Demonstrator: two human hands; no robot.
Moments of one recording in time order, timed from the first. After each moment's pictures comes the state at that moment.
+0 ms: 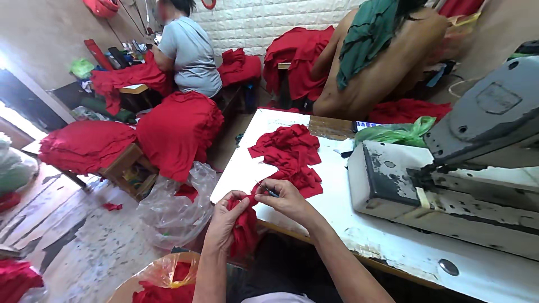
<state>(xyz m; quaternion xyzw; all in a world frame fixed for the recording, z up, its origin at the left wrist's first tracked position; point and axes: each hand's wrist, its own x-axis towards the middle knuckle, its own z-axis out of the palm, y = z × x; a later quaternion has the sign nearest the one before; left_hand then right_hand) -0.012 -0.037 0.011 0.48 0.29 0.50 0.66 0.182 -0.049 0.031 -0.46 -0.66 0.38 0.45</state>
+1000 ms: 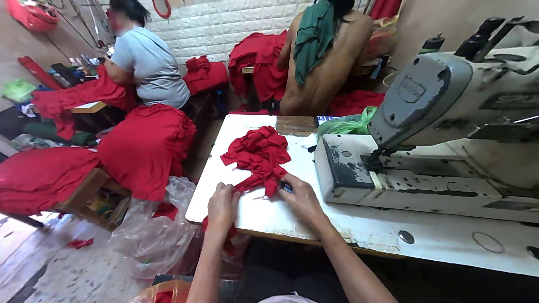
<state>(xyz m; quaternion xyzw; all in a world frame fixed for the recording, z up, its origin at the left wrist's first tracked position) 0.049 0.010 0.025 0.83 0.49 0.18 0.21 0.253 -0.078 0.003 -0.72 -0.55 0.14 0.39</state>
